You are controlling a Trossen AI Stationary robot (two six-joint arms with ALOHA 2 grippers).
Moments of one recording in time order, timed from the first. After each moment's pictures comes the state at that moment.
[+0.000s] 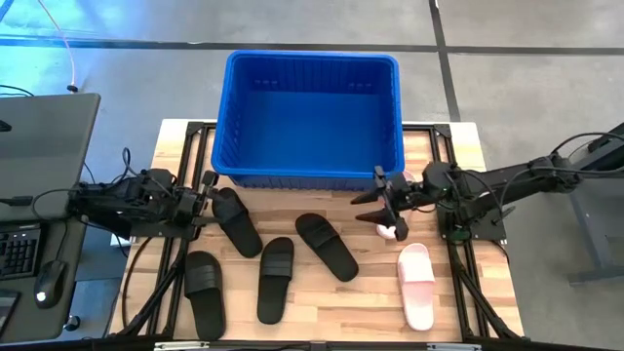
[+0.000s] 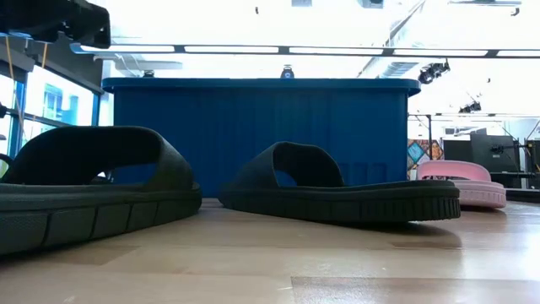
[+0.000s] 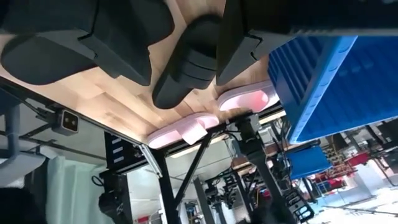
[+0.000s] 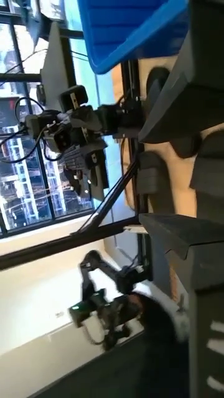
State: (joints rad) left arm 0.08 0.13 0.32 -0.33 0.22 0.33; right arm 0.14 1.02 0.80 0.20 -0.11 0.22
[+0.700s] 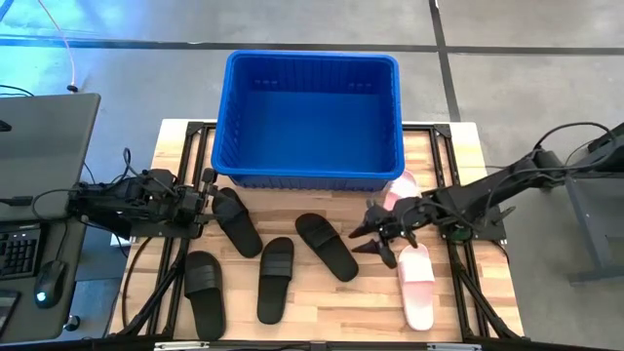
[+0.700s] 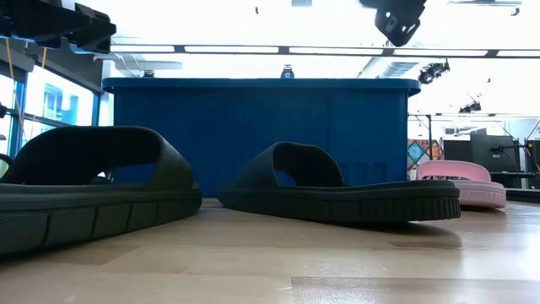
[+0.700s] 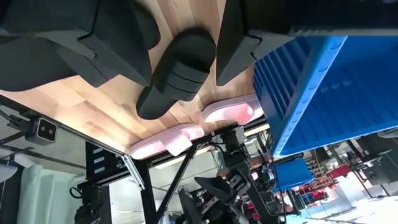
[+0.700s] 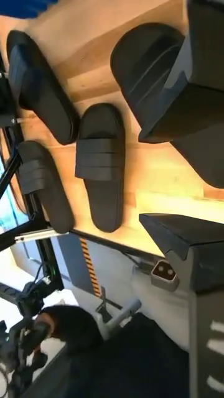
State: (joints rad) left arm 0.08 0.13 0.32 -0.35 0.14 0.33; right arm 0.32 1.18 0.82 -0.08 -0.01 0.39
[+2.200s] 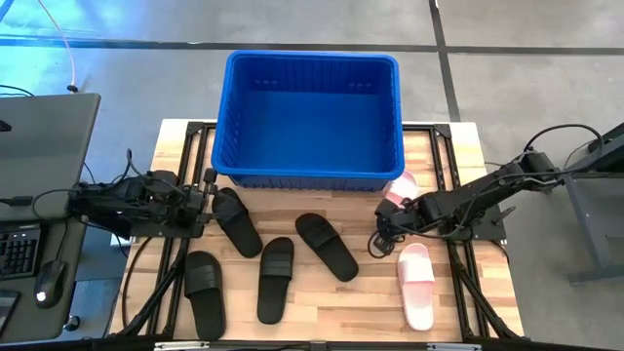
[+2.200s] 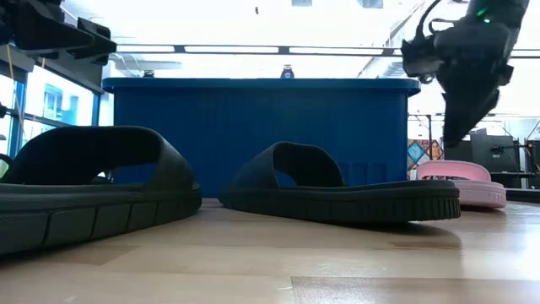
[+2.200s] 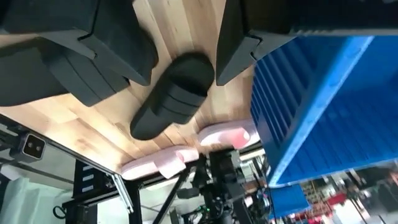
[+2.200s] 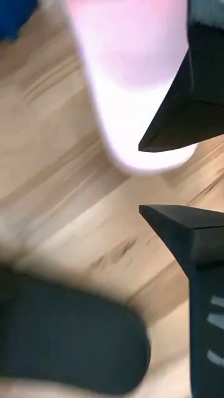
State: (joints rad) left arm 0.08 0.13 0.32 -0.43 0.09 0.28; right arm 0.31 1.30 0.82 -0.80 0.19 0.94
